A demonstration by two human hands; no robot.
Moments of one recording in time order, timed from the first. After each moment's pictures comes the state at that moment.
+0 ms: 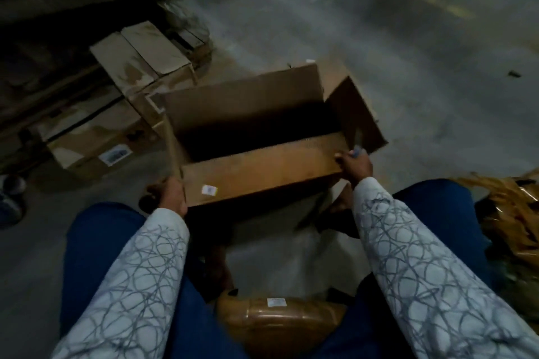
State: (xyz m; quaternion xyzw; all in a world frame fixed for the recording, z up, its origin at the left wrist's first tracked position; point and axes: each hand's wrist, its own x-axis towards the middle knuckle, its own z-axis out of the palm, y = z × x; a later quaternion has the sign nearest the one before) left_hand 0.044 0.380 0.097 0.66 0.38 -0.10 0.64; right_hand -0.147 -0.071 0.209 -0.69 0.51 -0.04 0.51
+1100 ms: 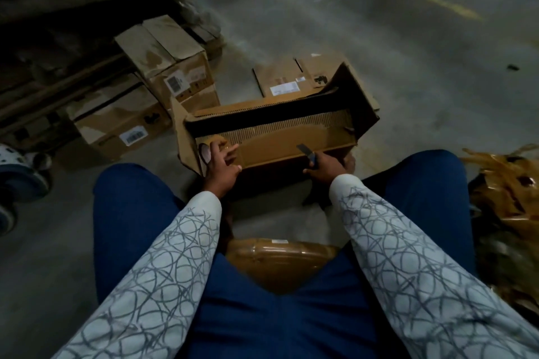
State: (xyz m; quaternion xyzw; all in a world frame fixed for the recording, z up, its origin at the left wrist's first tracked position) left_hand -0.117 0.308 0.269 0.80 -0.04 -0.18 0.57; right_hand -0.214 0.054 0.287 -0.91 0.22 0.17 0.32
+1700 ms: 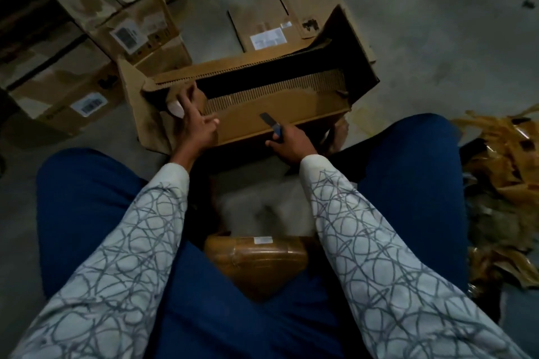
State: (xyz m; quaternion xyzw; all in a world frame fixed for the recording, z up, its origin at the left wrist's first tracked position) left_hand -0.042 0.277 0.230 0.84 -0.09 -0.15 0.52; right_hand -0.175 0.080 0.259 -0.87 0.24 0.16 0.40
